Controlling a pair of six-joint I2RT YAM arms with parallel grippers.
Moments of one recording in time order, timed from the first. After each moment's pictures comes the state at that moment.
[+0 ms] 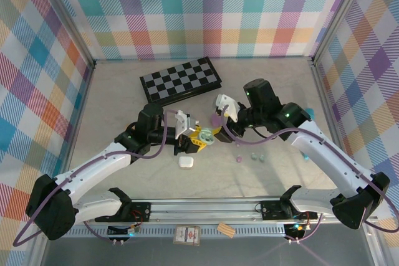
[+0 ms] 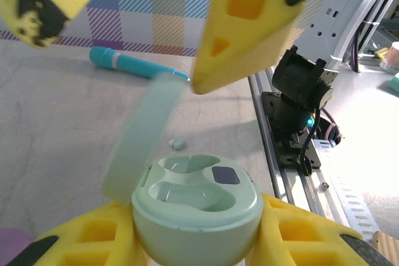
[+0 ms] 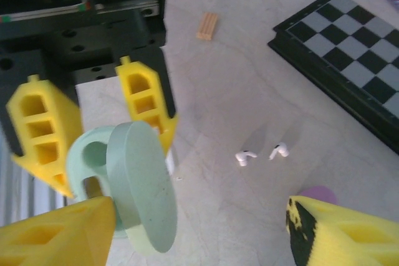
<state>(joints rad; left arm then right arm) -0.64 1.12 0.74 -0.01 0.86 0.25 0.67 1.20 1.27 -0.79 -0.45 -0.43</state>
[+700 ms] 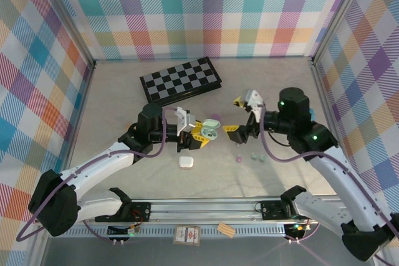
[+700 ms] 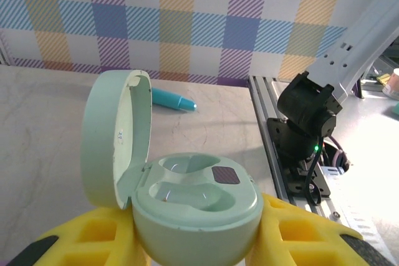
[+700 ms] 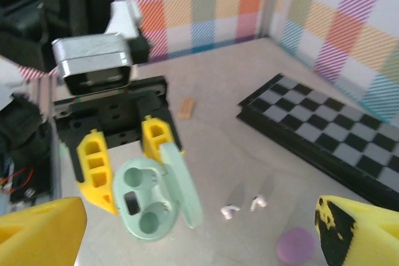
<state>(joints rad) -0.64 1.16 0.71 0.21 0.87 0.14 0.49 0.89 1.04 -0.50 -0.60 -0.22</state>
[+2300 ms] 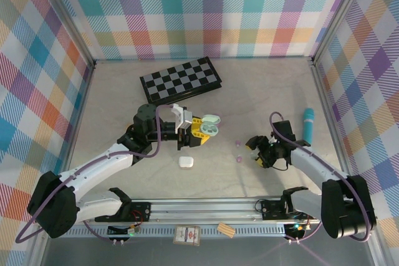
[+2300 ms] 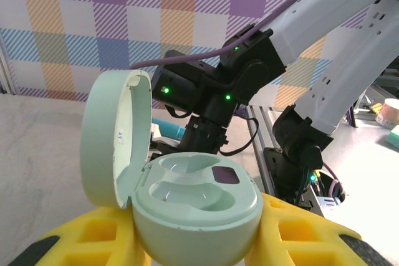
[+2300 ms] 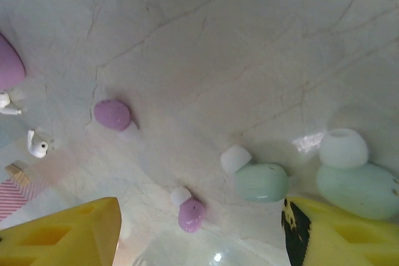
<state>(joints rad) -0.64 1.14 0.69 0.35 0.88 0.03 0.20 1.14 0.45 -0.41 -0.44 1.03</state>
